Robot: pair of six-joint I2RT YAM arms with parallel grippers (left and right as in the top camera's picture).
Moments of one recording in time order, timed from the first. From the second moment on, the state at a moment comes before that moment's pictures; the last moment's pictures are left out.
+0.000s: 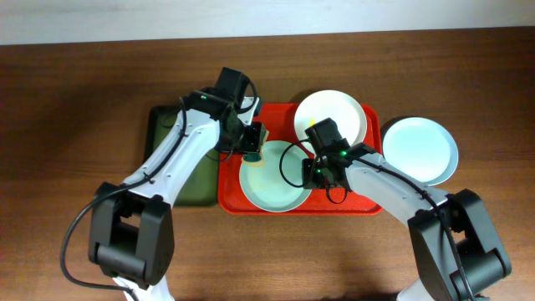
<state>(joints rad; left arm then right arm) -0.39 1.92 1.53 -0.92 0.27 -0.21 0.43 1.74 0.99 -0.52 -0.07 0.45</state>
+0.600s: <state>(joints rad) -0.55 2.06 1.44 -0.87 0.03 -0.34 0.43 1.74 0.99 -0.52 -0.07 0.45</state>
